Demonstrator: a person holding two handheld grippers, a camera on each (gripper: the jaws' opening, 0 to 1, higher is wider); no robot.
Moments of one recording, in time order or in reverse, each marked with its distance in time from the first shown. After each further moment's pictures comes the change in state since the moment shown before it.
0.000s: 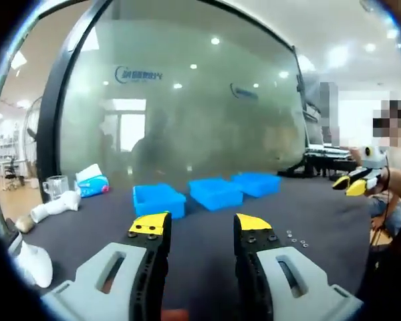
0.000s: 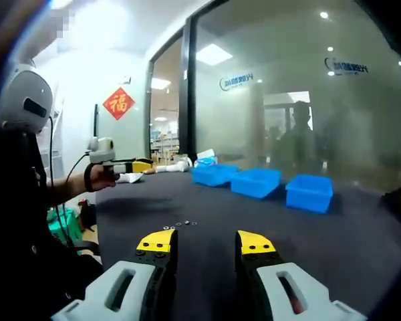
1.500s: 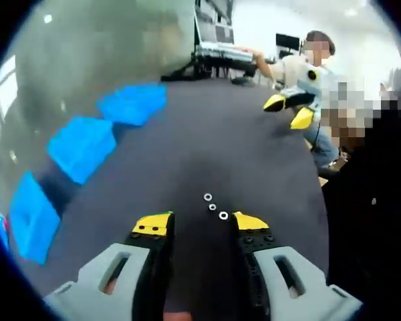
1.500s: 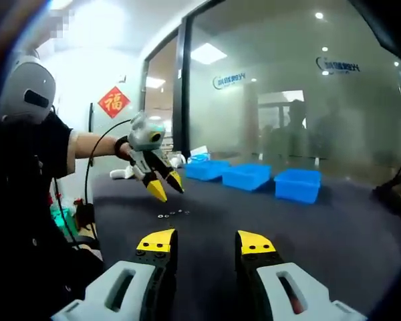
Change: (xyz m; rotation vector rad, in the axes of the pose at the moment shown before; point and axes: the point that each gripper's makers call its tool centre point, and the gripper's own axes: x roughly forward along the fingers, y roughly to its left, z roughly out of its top) left arm 0.084 -0.146 -0.076 0.245 0.727 -0.680; right arm -0.024 -0.012 -0.018 0.006 0.010 -0.046
